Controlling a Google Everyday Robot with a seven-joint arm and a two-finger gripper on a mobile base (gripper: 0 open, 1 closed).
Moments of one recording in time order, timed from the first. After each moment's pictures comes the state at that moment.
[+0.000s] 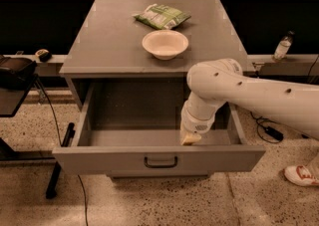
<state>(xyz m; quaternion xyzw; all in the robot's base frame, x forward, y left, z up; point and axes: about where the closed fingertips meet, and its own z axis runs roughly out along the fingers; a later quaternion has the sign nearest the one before) 0.524 -0.092 0.649 -0.74 0.66 0.05 0.07</state>
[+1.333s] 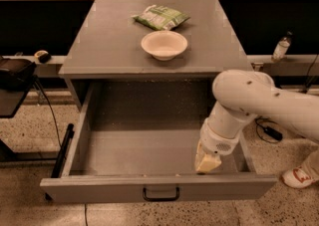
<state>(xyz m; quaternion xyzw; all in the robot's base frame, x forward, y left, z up) 0.428 -0.124 0.662 -0.69 0.71 0.14 0.02</state>
